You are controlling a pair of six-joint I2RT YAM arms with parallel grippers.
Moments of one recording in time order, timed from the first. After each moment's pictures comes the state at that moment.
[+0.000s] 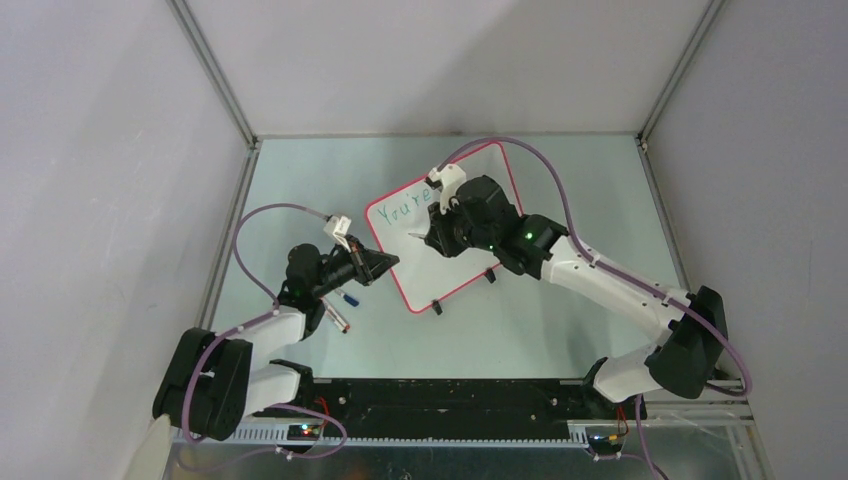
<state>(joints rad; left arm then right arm) -0.26 1.18 0.27 0.76 0.63 -0.53 0.87 1.43 1.31 -0.40 -0.03 0.21</state>
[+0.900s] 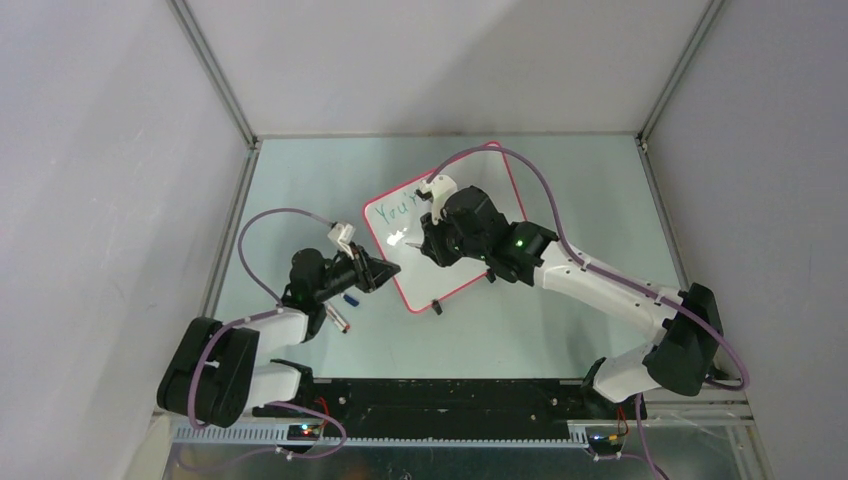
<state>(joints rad) -0.26 1.24 0.23 0.80 0.63 -0.47 0.93 1.45 1.30 -0.40 0.03 0.21</state>
